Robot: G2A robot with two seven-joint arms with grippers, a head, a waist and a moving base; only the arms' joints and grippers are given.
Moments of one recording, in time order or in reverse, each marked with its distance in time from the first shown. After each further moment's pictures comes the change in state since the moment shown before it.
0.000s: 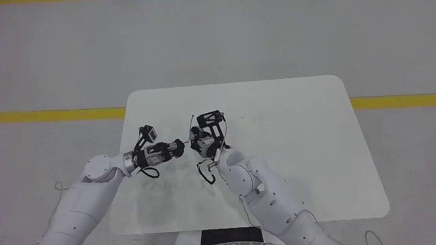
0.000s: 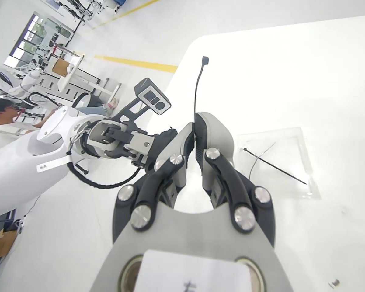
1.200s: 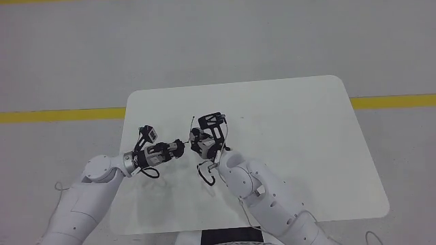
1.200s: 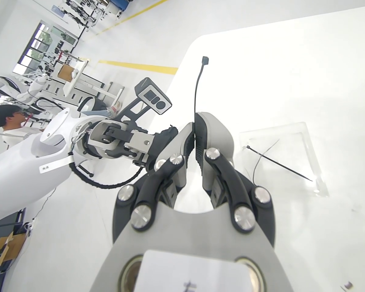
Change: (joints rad) left arm 0.002 0.001 0.001 -0.003 0.003 0.000 0.003; right arm -0.003 0.009 -0.010 0.011 0.029 0.010 -0.033
